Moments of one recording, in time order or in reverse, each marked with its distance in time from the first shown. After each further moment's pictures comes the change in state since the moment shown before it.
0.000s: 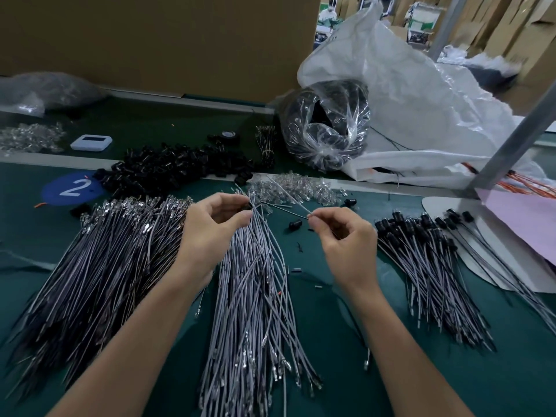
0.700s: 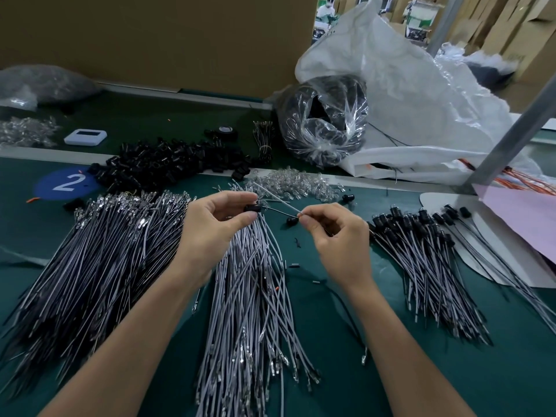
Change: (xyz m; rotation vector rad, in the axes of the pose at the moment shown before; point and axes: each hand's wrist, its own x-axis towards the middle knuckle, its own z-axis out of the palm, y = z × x) left_hand -0.003 -0.002 0.004 -0.022 -0.089 0.077; right_hand -0.001 -0.003 0.002 -0.035 -0.073 -0.038
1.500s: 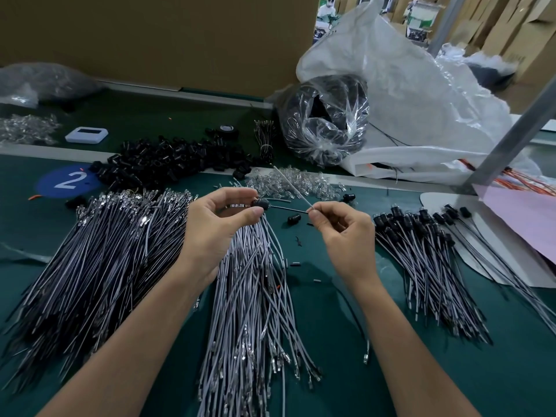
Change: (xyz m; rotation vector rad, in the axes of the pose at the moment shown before) left_hand -0.002 -0.002 0.002 -0.159 0.037 -0.041; right_hand 0.002 0.002 -0.003 0.118 0.034 0.135
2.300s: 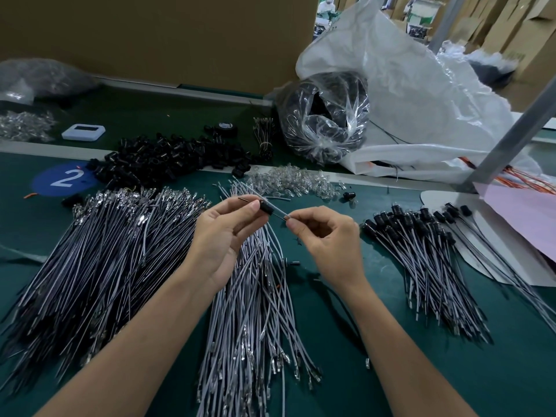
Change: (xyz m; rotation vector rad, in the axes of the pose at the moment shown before) left_hand 0.000 -0.009 0.011 -0.496 -0.016 -0.245; right_hand -0.007 -0.003 0.013 0.011 -0.118 -0.052
